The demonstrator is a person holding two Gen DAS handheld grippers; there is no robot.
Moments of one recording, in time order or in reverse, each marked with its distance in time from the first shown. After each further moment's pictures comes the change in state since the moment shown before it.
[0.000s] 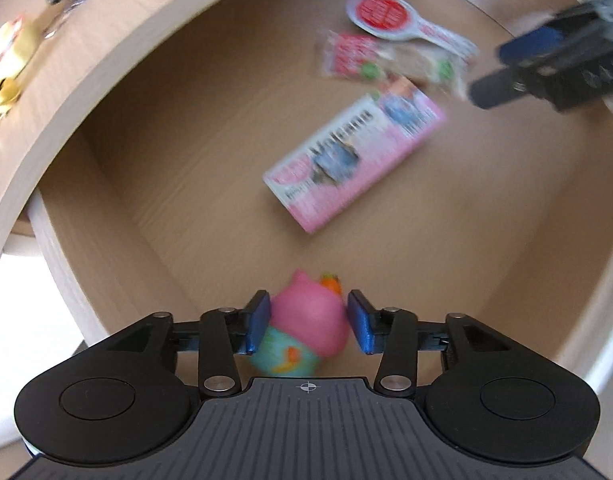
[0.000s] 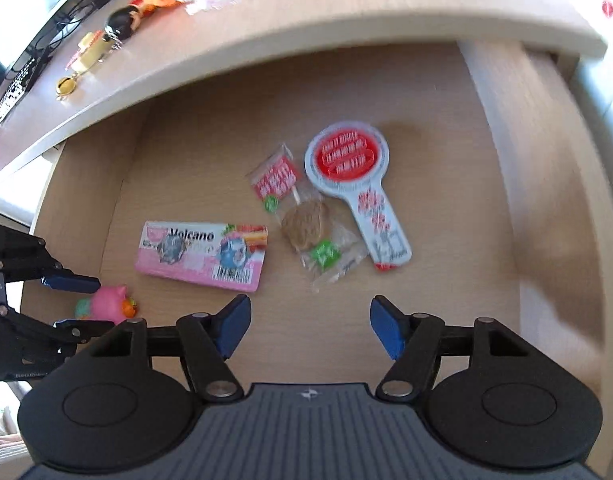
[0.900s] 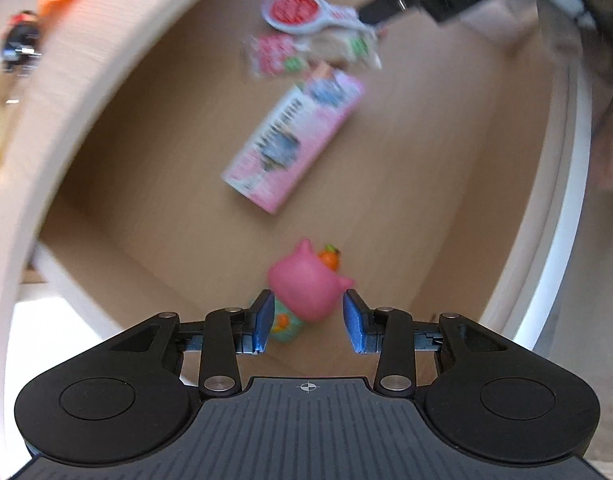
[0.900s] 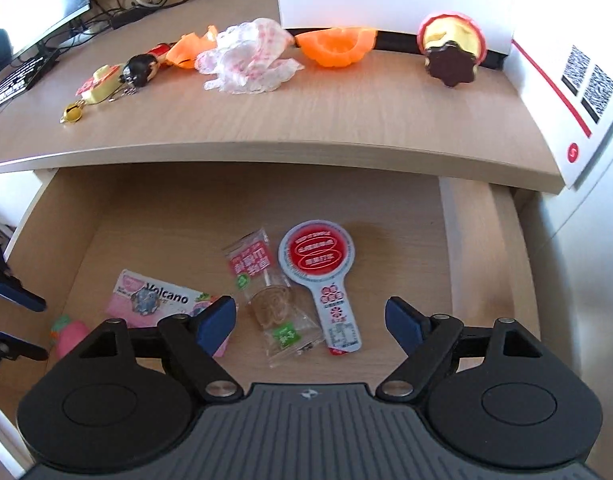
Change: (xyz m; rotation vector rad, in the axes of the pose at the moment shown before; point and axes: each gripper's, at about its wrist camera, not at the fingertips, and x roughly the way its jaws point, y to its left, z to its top) left arm -0.051 -0.006 -0.014 0.285 0.052 -0.104; right arm -0.018 0.000 0.006 -0.141 -0.174 -0.115
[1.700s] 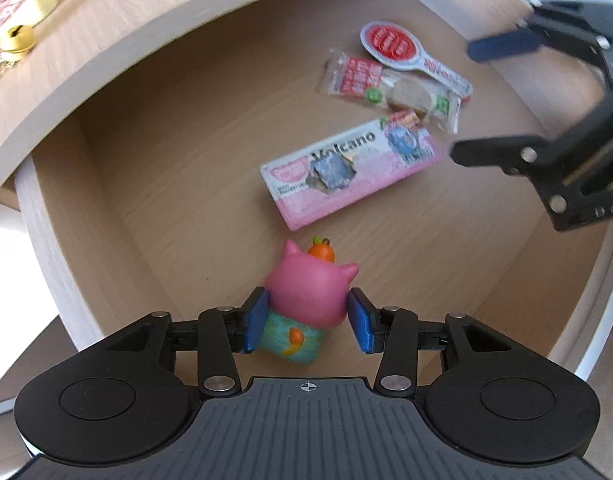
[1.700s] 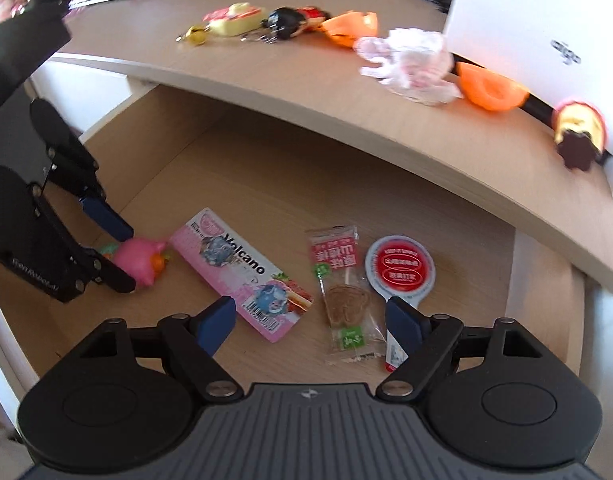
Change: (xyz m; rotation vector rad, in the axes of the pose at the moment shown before) left arm 0.005 0.025 -0.019 -0.366 -0.129 -0.034; right arm 0.006 0.069 -0.009 -0.367 0.031 0.080
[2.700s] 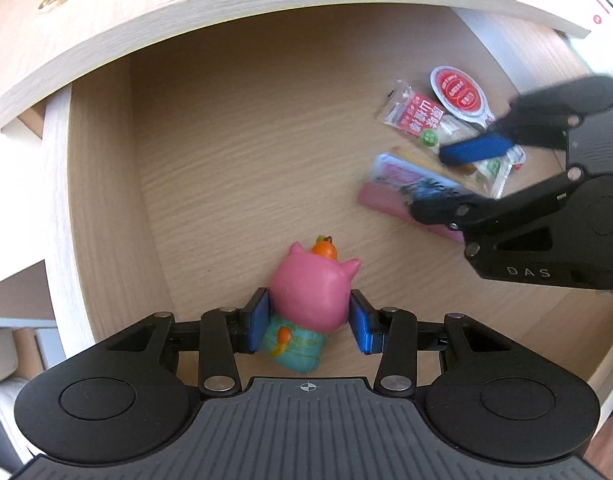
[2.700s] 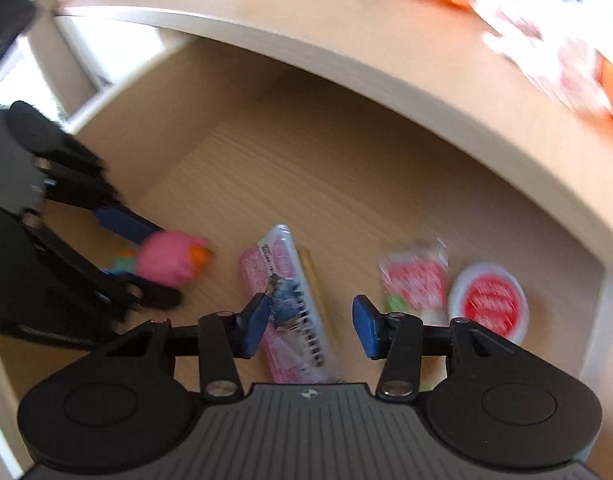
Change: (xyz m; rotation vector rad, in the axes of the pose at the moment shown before) left arm -0.002 0.017 -0.020 -0.314 -0.081 0.041; right arm 0.074 0.016 0.046 -0.049 0.161 0.116
